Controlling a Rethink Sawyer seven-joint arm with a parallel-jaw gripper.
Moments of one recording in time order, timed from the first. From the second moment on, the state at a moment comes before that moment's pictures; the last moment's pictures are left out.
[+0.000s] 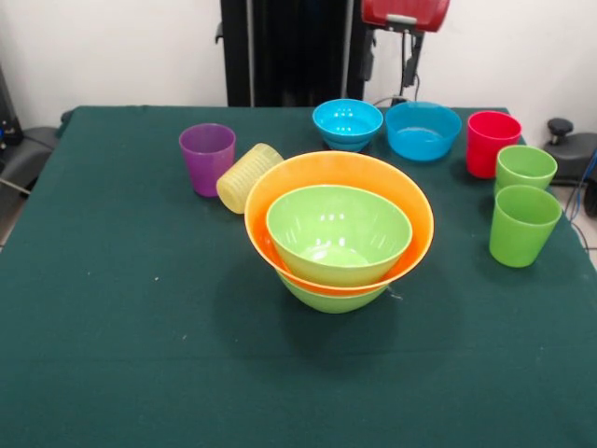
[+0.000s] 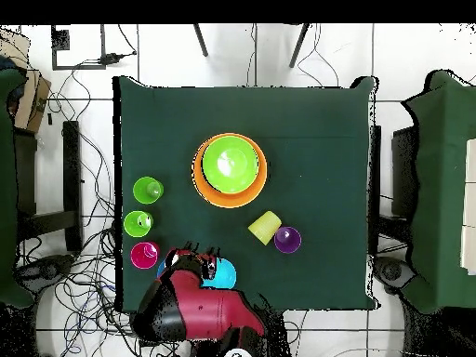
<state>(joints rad) 0.05 -0.87 -0.16 2.21 -0.09 -0.05 2.01</state>
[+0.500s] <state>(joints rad) 0.11 -0.82 -0.16 2.21 -0.05 -0.05 2.04</state>
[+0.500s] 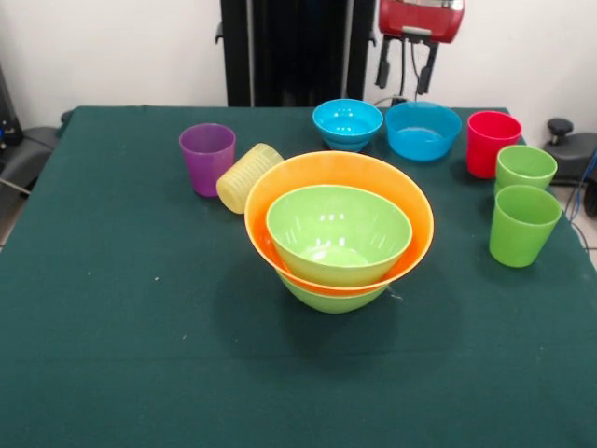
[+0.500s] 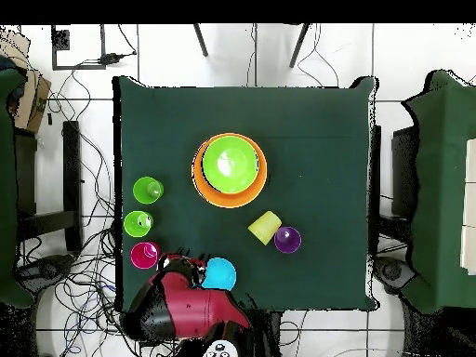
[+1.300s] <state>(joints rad) 0.19 -0.76 -0.16 2.18 0.05 -0.05 2.06</state>
